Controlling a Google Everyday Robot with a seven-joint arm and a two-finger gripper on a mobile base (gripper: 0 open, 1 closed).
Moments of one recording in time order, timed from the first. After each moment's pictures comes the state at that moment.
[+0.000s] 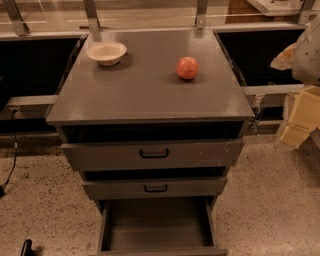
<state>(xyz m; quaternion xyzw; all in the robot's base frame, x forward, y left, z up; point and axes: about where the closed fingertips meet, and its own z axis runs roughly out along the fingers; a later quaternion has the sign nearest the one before) 0.438 -0.216 0.978 -0.60 0.78 -0.04 0.16</state>
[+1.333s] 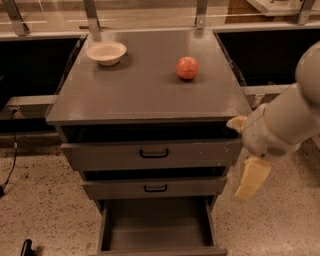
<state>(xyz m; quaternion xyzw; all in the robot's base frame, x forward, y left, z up) 0.428 -0.169 0.835 -0.64 0.74 0.05 0.18</state>
